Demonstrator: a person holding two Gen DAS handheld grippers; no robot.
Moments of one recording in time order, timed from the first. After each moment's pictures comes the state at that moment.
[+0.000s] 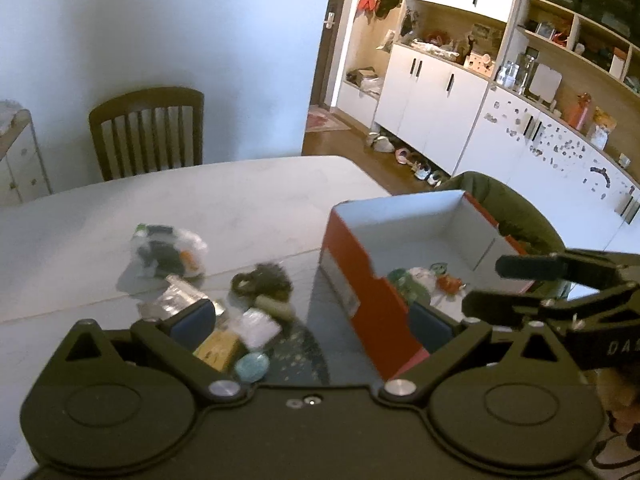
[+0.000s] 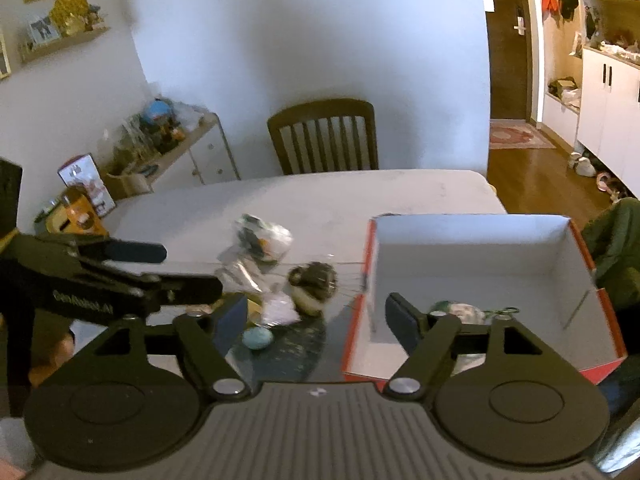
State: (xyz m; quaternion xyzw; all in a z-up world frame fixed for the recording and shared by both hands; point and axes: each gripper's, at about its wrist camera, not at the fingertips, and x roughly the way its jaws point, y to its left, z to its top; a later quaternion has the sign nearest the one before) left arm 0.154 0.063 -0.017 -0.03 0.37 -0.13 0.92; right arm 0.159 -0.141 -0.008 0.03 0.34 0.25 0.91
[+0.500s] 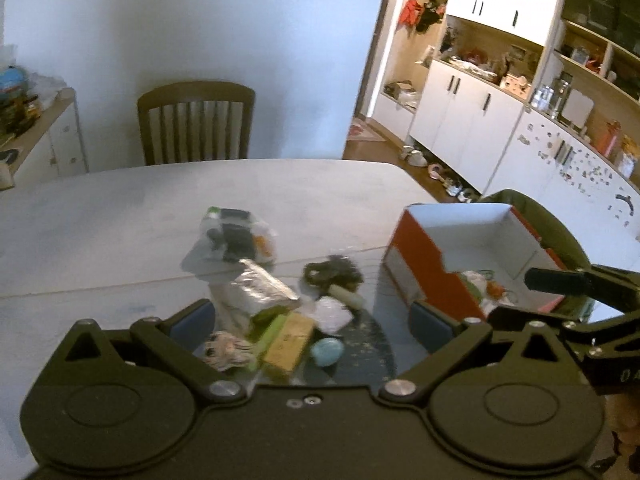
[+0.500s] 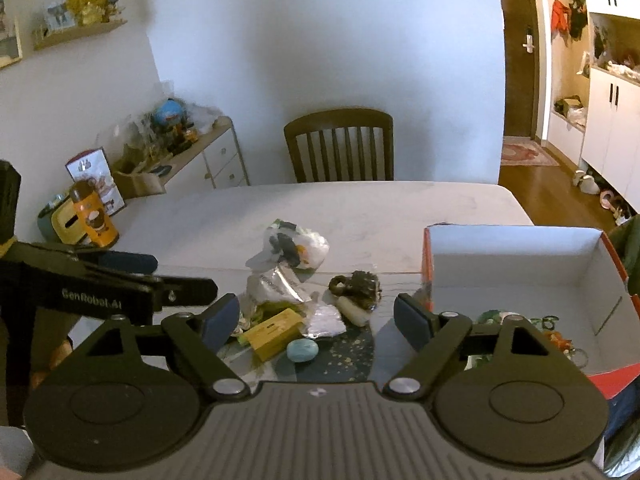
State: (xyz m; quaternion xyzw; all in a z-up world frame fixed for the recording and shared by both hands) left arm 0.143 0.139 -0.032 -0.06 0.37 -0.08 0.93; right arm 0.139 -0.072 -0.014 0.00 0.32 0.24 0.91
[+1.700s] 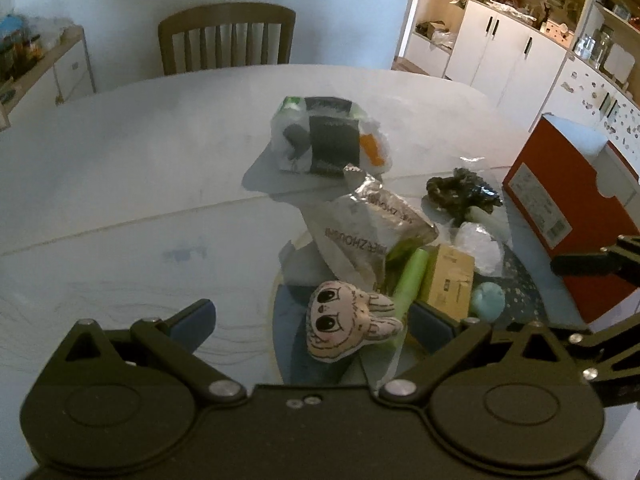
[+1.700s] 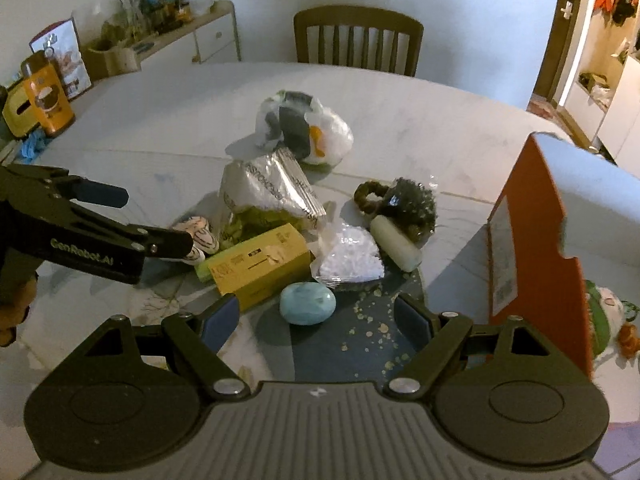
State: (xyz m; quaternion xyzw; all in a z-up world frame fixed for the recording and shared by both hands) left arm 0.213 0.207 -0.160 -0.03 0.45 -0.06 0.89; right arm 0.211 0.023 -0.143 -0.10 0.43 0.24 0.86
